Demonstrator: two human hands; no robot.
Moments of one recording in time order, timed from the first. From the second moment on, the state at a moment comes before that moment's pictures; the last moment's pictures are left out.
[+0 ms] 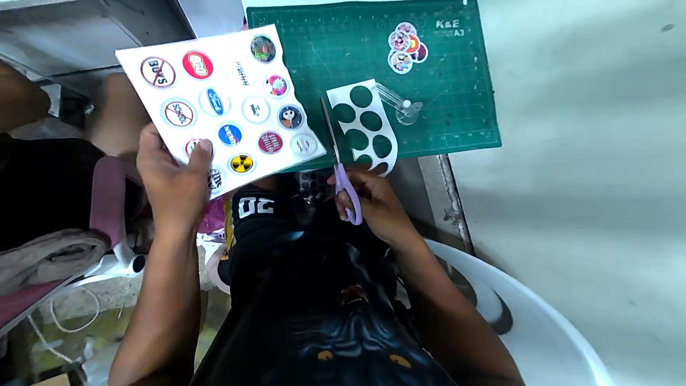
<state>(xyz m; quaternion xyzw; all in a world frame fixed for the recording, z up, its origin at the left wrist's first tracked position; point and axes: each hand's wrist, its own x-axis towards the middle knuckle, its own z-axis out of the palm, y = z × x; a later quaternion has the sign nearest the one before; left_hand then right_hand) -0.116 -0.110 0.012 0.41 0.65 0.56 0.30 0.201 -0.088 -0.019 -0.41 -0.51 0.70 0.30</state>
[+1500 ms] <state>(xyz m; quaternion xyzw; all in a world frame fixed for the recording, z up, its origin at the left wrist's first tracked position) -0.024 -0.097 -0.029 0.83 0.45 0.33 0.08 0.393 -0.043 0.082 -0.31 -0.68 0.66 0.12</state>
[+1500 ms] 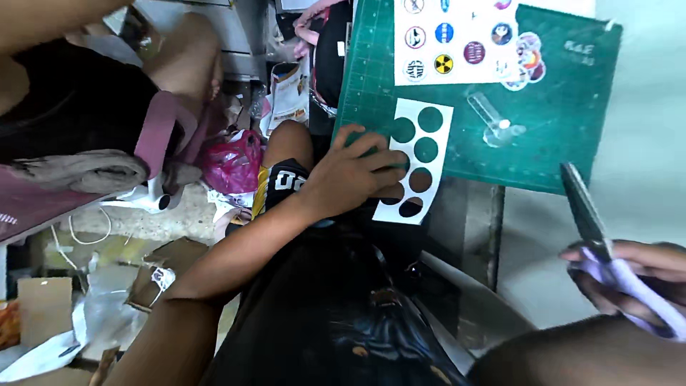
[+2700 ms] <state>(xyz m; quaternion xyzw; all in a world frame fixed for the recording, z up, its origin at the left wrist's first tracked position) -0.233 -0.290 -0.329 0.12 0.87 0.27 0.38 0.380 -0.037 0.090 -0.49 -0.71 0.46 0.22</state>
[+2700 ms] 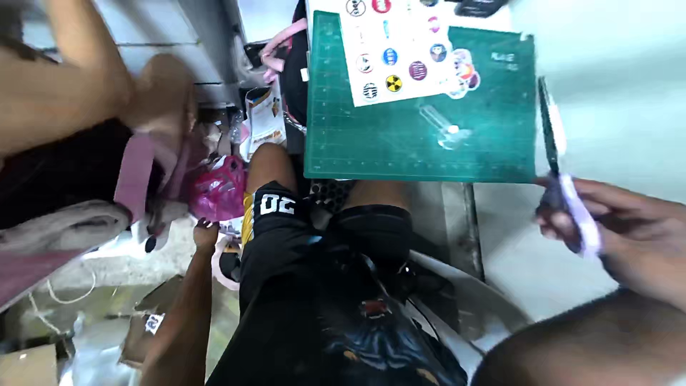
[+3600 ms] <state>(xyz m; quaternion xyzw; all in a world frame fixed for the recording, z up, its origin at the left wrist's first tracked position) -0.024 0.181 0.015 0.79 0.58 0.16 0.15 0.302 0.018 0.055 -0.65 -0.73 0.08 0.18</state>
